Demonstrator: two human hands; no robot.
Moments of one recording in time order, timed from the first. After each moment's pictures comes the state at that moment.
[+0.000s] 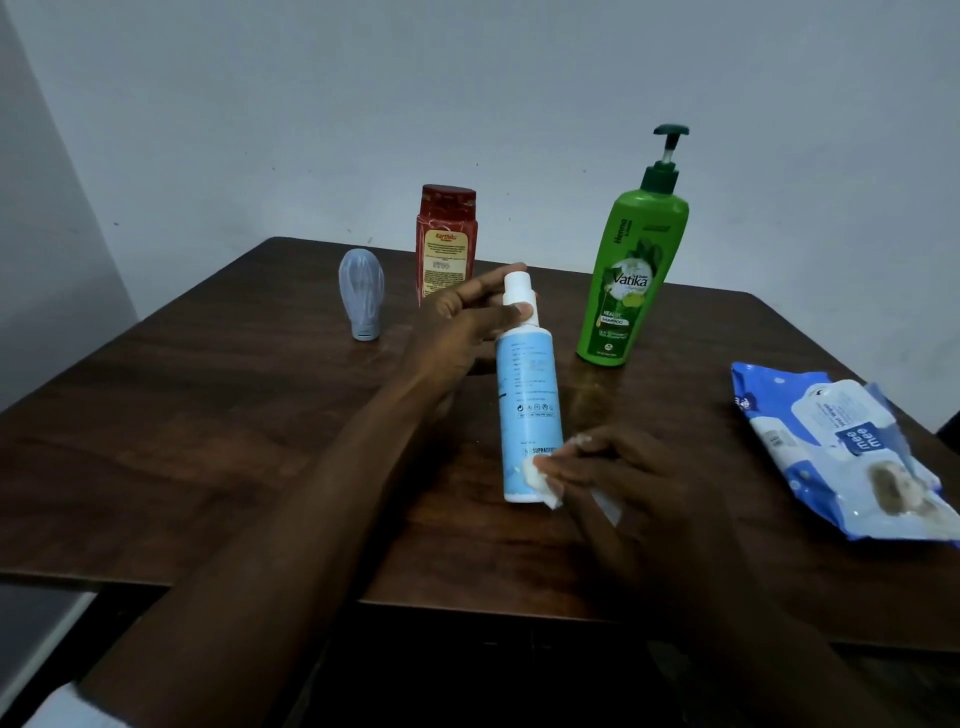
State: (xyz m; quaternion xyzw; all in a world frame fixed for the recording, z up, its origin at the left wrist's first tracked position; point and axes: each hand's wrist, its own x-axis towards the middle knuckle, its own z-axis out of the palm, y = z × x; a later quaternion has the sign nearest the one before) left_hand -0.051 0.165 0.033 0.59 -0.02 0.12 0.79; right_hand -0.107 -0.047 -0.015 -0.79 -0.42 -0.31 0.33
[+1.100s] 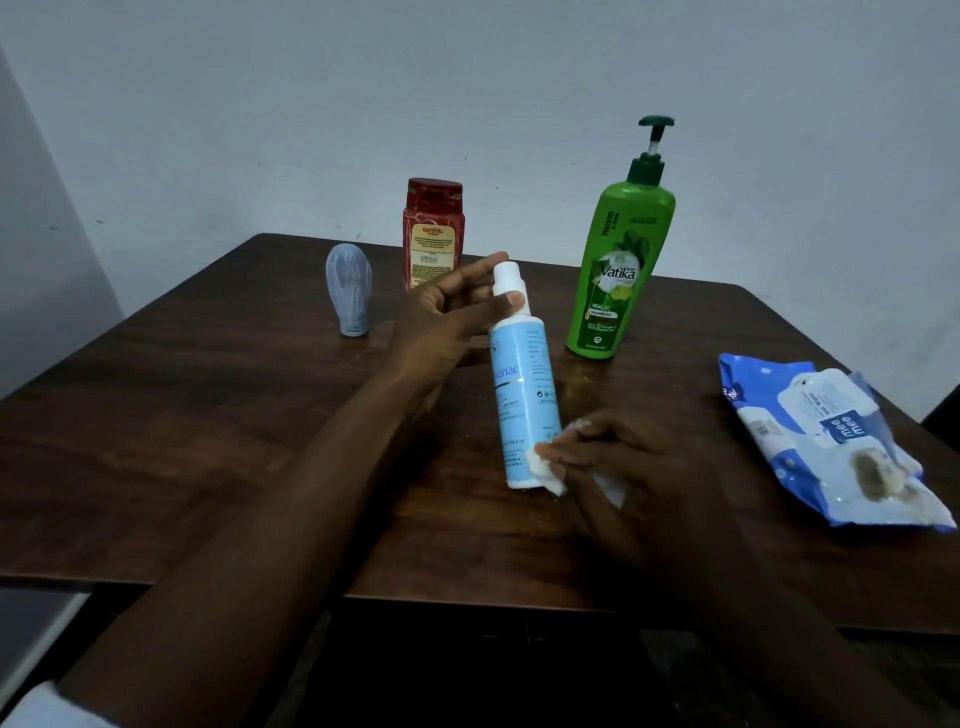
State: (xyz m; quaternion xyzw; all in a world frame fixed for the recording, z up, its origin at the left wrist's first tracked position) left_hand -0.049 0.168 0.028 0.59 -0.04 0.15 0.79; right_hand -0.095 -0.052 -0.016 -0.76 -0.45 -0.30 0.37
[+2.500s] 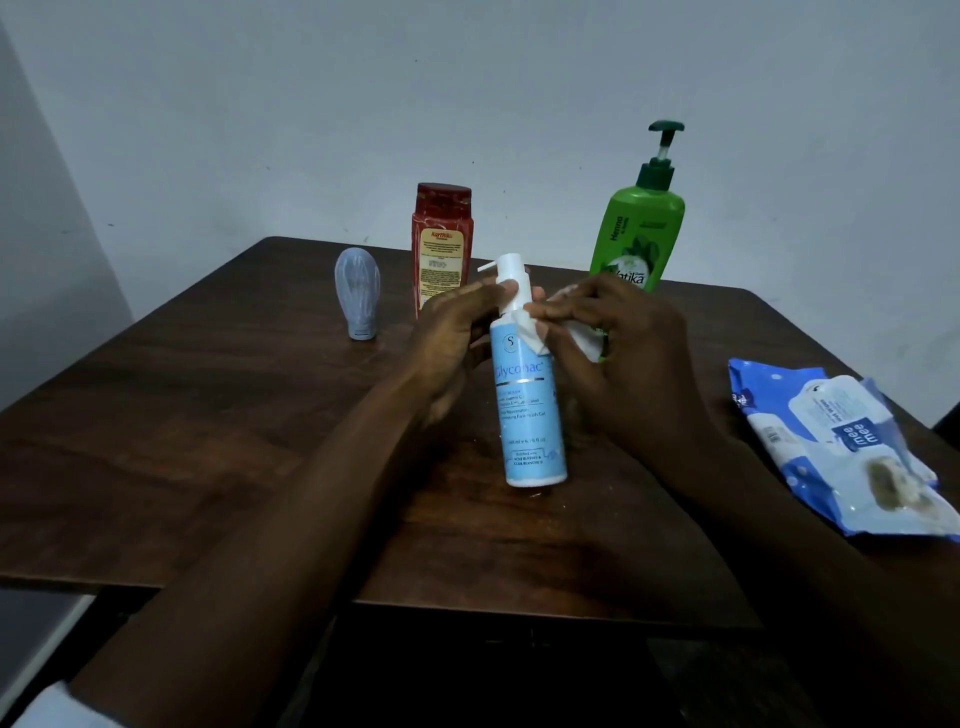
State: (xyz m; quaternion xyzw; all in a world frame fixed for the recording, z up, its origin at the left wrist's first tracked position) left_hand -0.053 0.161 0.032 0.54 -0.03 0.10 0.83; right_hand -0.043 -0.005 0.048 -0.78 -0.39 -0.35 0.35
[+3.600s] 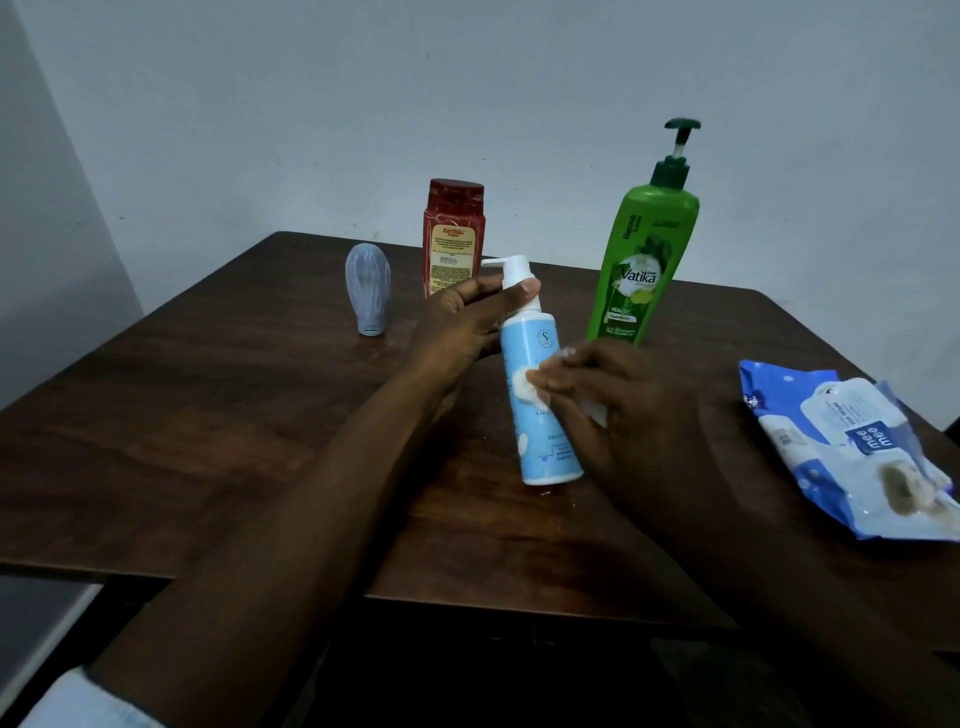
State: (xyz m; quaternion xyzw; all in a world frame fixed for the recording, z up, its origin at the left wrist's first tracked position) left_hand -0.048 0.166 0.029 0.56 0.02 0.14 0.81; right_hand -0.070 -0.016 0.015 -0.78 -0.43 -0.34 0.31
